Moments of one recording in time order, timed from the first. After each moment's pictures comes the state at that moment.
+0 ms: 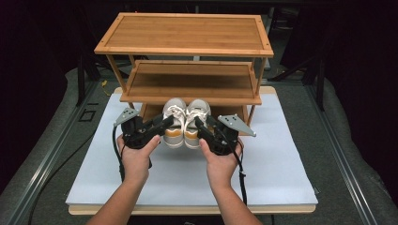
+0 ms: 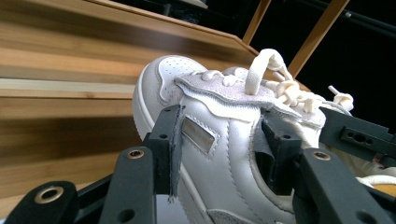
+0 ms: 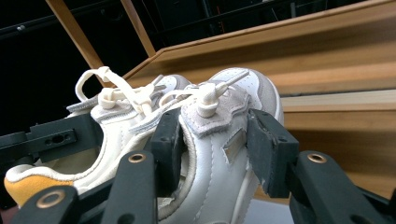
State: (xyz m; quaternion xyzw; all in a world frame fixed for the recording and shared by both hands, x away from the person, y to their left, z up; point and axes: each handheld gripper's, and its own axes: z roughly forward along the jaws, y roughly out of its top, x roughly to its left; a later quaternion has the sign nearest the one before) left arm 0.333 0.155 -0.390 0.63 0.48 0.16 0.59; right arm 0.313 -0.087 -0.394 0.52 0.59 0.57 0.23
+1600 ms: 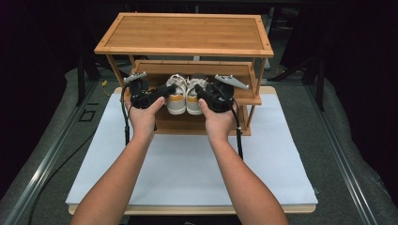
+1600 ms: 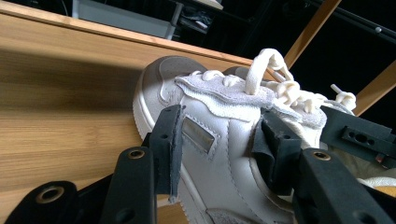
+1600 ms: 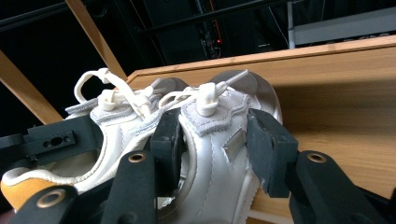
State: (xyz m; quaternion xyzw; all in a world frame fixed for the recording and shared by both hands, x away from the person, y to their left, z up) left arm 0.436 0.151 -0.365 0.63 0.51 0.14 0.57; right arm 0.422 -0.085 -0.364 0.53 0.60 0.55 0.23
